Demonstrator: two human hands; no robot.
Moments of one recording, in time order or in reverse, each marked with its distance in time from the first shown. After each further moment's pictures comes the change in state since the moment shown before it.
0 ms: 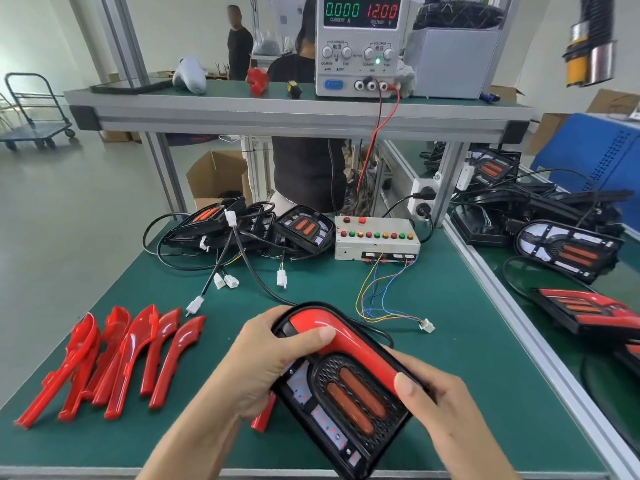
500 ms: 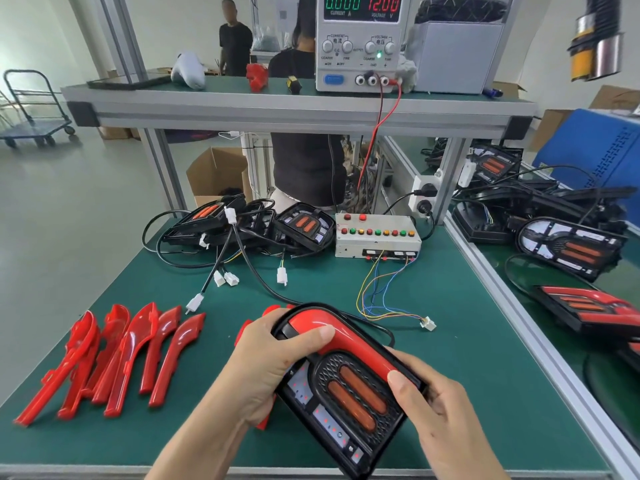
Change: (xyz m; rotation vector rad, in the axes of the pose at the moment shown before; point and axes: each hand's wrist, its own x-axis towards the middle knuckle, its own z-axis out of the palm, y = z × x) left_hand 0.001 -0.009 0.002 -0.042 0.056 -0.002; right_hand -0.001 0.010 0.011 -0.067 0.114 -0.022
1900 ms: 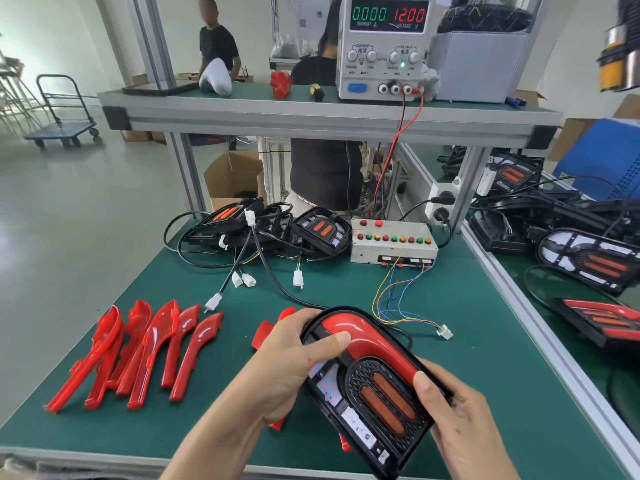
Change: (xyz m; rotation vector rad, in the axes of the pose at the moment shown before) left_hand 0.003 -0.001 -0.005 0.128 -0.128 0.072; right_hand 0.008 0.034 -0.001 0.195 0.107 0.117
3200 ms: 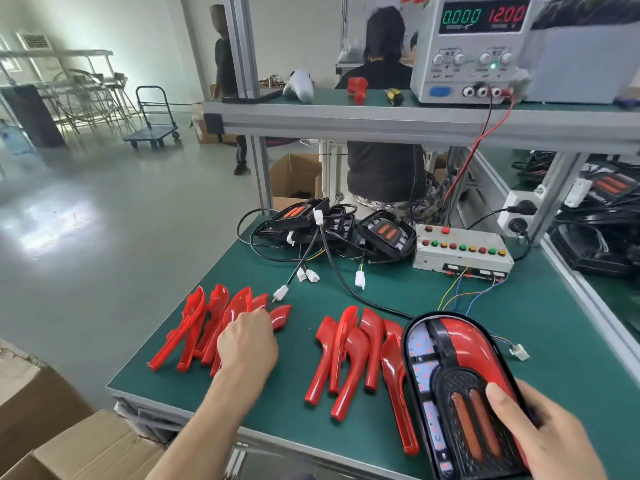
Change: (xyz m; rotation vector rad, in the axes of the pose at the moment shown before) left_hand 0.005 -0.023 -0.132 1.570 0.698 -0.362; right_hand -0.008 -0.049 0.008 -0.173 0.114 0.074
